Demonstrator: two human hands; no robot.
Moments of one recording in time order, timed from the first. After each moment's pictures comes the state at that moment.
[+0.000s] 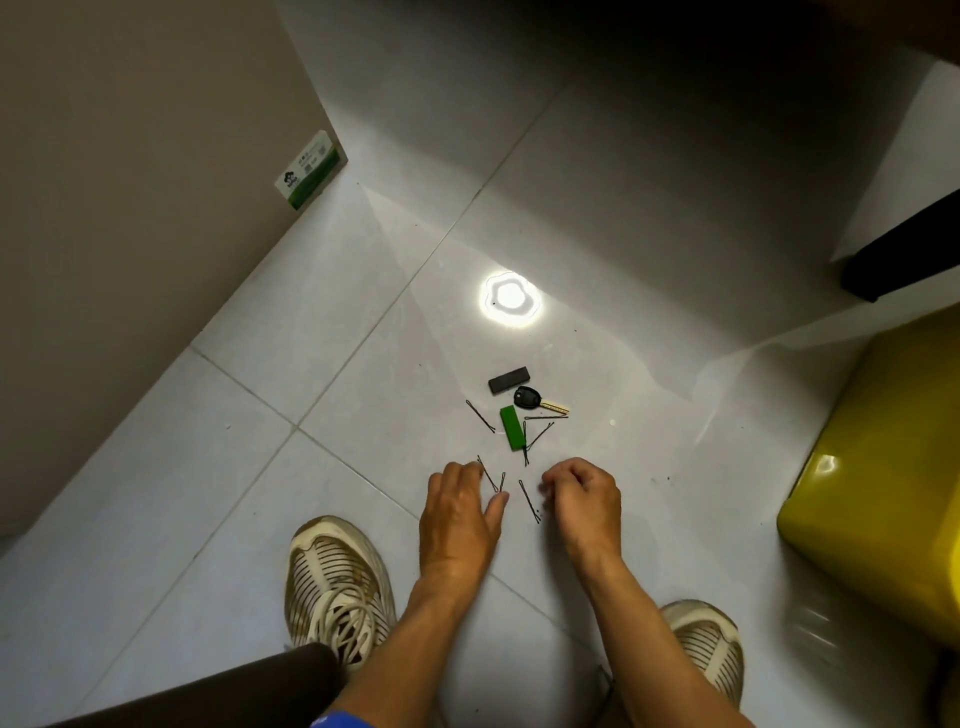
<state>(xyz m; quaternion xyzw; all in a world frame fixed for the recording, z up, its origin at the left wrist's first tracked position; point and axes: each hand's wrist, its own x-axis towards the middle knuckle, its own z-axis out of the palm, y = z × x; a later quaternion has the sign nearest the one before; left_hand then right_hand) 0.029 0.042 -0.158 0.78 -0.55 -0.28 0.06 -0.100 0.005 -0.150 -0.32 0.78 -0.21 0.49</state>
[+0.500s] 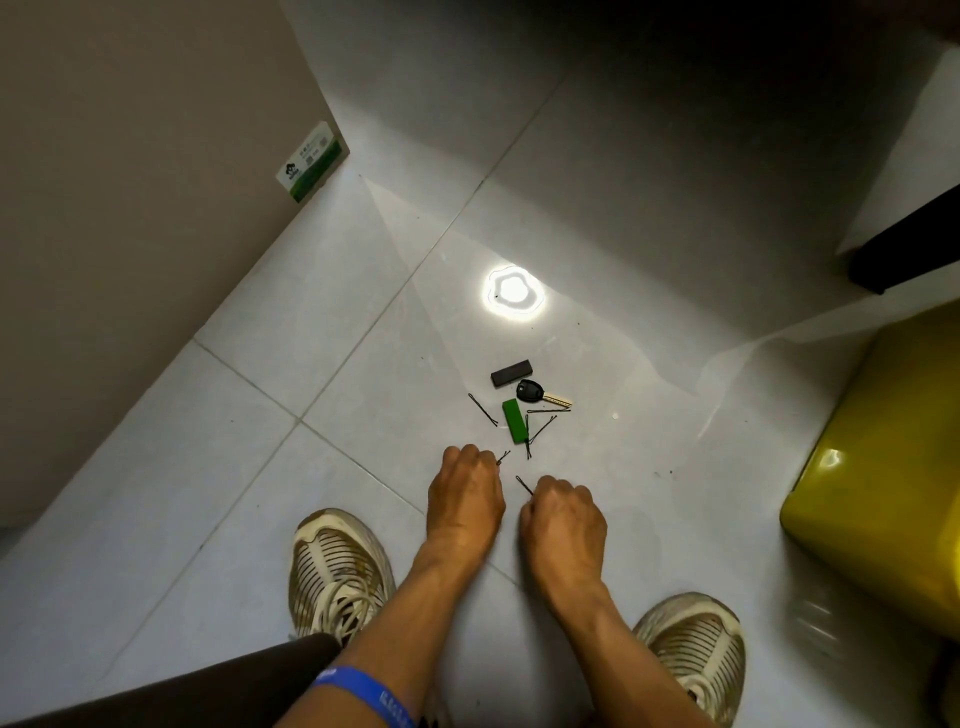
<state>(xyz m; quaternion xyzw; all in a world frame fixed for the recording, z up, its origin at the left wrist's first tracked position) 0.029 0.015 -0.151 0.75 -0.61 -0.26 -0.01 -0.082 0.035 -0.155 -0.64 0.73 0.08 0.24</state>
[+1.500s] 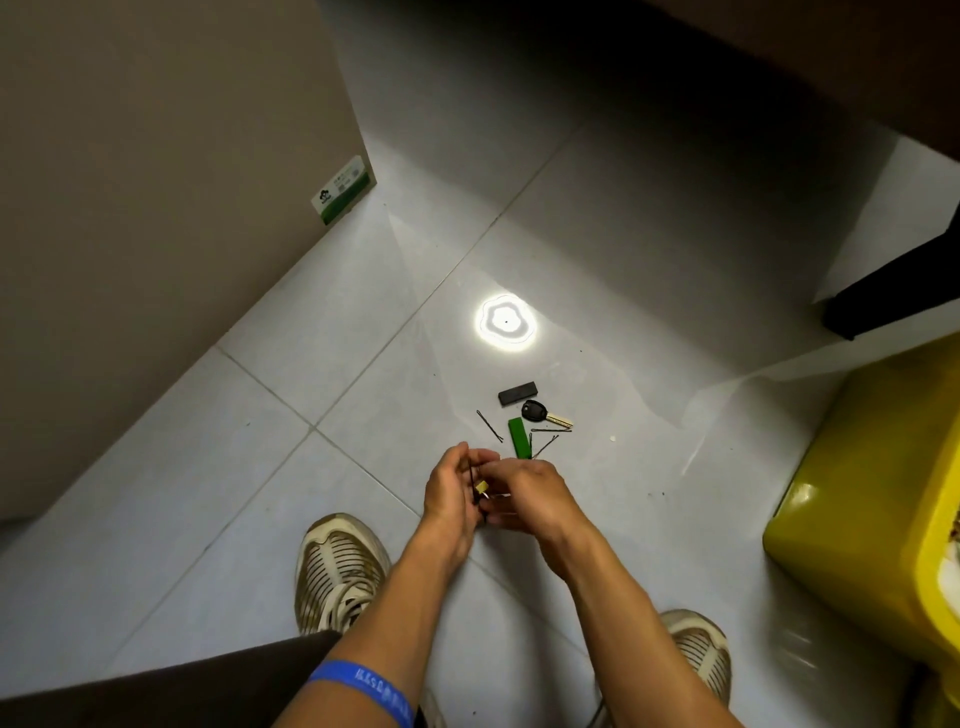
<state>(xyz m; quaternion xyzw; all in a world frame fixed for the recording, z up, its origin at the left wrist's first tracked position) 0.045 0.001 -0.131 0.61 0.08 -0.67 0.40 -0.048 -0.017 -0.079 -0.27 0.64 -0.13 0.71</state>
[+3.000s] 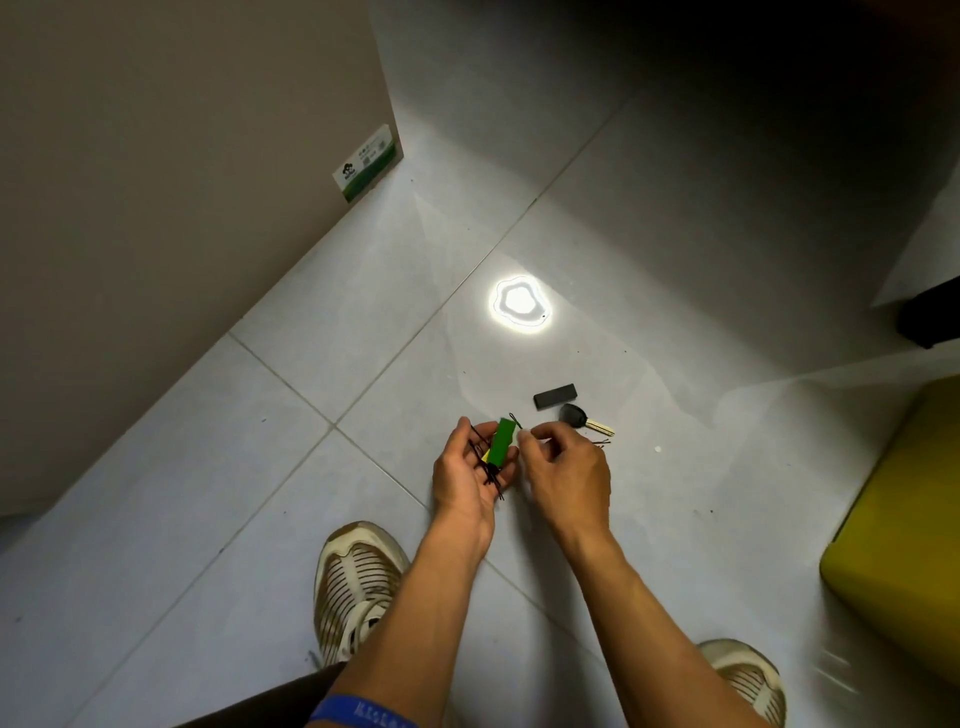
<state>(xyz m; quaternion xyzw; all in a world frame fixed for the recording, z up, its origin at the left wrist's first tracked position) 0.068 -0.020 -0.148 0.60 0.13 -0.63 0.49 -0.035 -0.035 -0.146 -0.53 0.74 -0.16 0.39</state>
